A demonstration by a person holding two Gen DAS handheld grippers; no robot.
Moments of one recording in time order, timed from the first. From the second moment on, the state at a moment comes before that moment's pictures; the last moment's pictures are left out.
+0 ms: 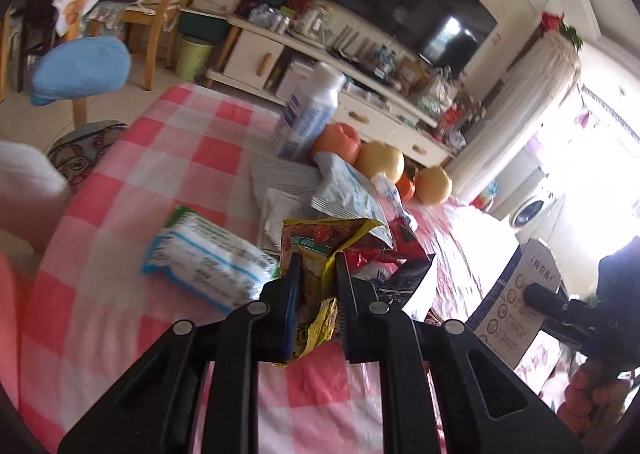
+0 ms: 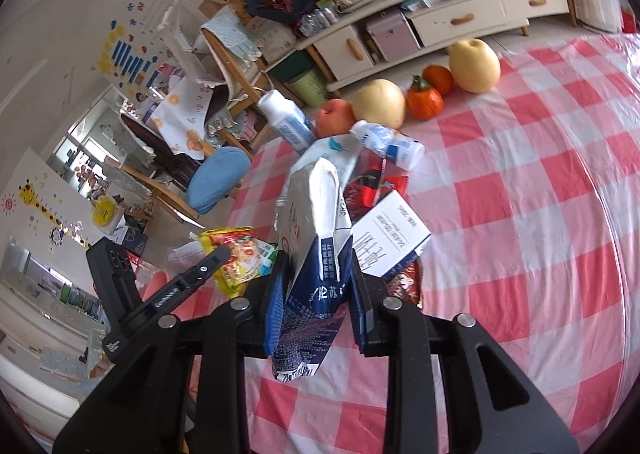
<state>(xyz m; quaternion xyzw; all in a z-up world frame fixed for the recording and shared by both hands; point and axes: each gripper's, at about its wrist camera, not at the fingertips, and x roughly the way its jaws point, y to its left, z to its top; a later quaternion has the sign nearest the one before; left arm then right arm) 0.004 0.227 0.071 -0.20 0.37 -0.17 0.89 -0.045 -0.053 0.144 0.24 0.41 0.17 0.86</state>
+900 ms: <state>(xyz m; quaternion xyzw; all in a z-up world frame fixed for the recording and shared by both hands) -0.083 0.408 0.125 -0.28 0.25 0.02 0.93 -0.034 0.143 0.180 0.18 0.39 0.30 0.85</state>
